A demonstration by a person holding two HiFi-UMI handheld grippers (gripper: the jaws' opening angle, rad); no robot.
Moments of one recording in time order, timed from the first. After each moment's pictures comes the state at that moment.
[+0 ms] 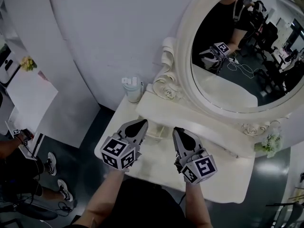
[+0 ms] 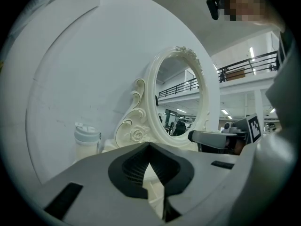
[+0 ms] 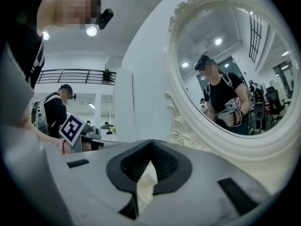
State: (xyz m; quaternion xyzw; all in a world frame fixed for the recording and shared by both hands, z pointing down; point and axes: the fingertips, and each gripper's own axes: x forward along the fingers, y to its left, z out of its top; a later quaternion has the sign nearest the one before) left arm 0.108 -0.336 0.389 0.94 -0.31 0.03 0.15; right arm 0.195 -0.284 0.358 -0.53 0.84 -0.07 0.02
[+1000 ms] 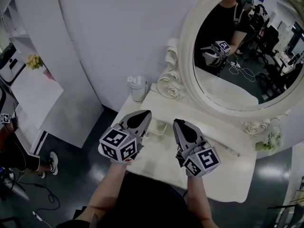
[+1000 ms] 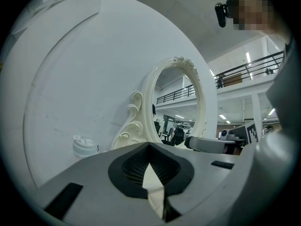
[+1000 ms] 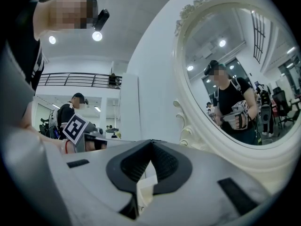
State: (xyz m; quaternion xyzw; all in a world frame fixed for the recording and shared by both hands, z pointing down) left arm 0.100 -0.334 0.345 0.94 -0.30 -0.01 0.13; right arm 0.175 -0.282 0.325 -0.51 0.86 -0.05 0.04
